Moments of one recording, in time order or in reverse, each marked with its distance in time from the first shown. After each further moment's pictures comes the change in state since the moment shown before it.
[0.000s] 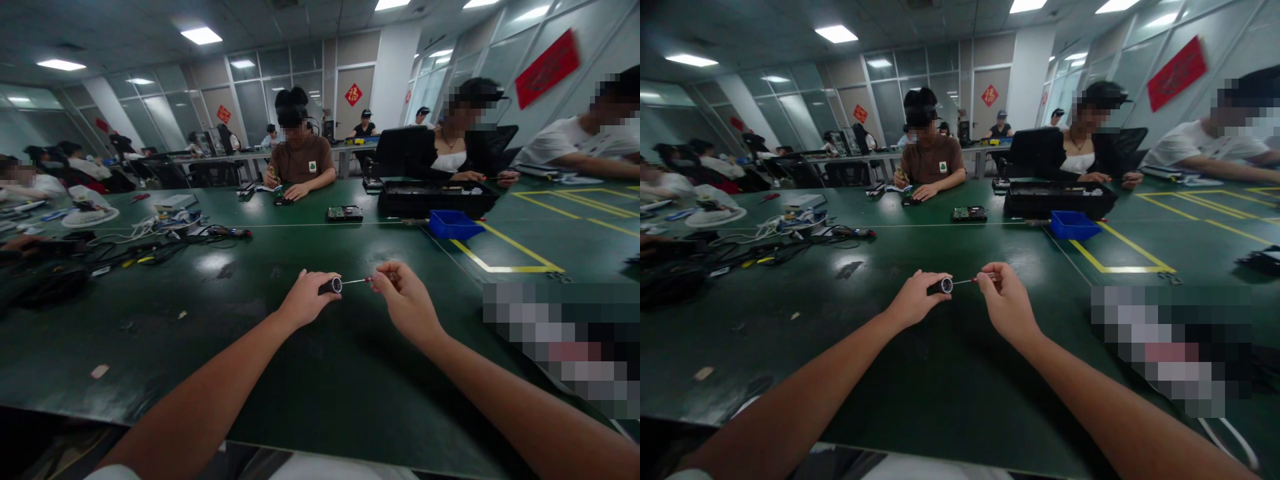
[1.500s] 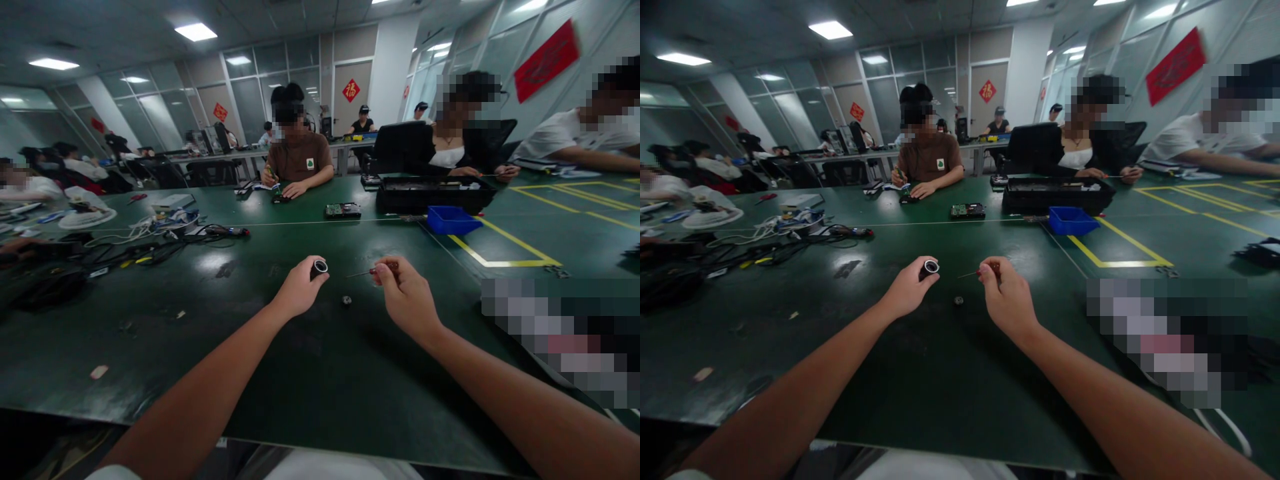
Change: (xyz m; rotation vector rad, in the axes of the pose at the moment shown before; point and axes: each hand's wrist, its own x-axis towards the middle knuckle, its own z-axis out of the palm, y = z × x) left_hand 0.008 -0.001 -0.011 -0.120 0.121 -0.140; right_hand 0.000 -0.003 -0.008 -0.273 0.053 -0.150
